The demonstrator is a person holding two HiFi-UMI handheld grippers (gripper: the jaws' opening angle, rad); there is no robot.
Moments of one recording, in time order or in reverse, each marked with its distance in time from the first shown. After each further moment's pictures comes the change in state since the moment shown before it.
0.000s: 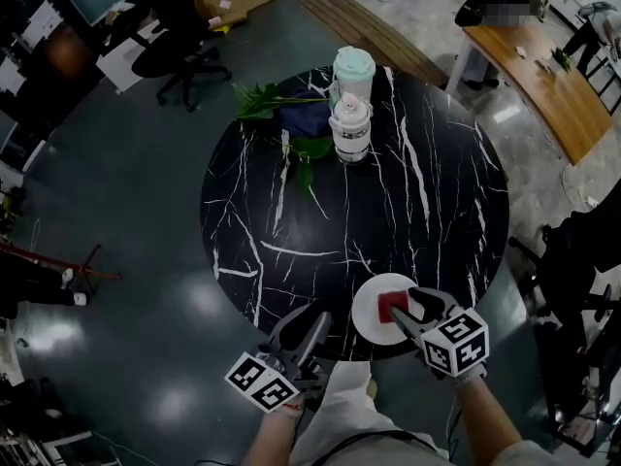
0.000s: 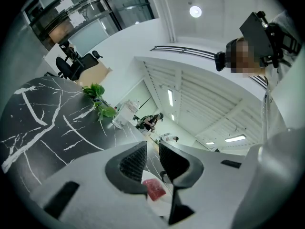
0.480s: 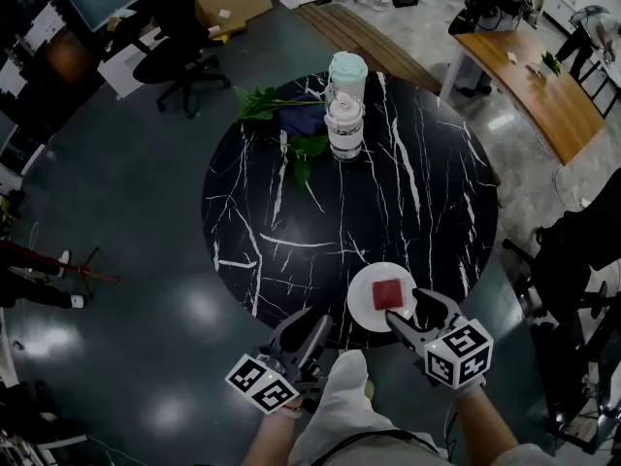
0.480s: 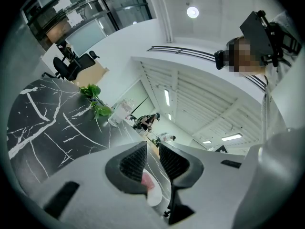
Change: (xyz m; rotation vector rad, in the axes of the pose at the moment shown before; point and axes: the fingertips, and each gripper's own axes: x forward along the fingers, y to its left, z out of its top) left arm -0.023 -0.029 -0.012 0.014 -0.001 -0.034; right arm -0.044 0.031 0.004 0.014 -0.149 -0.013
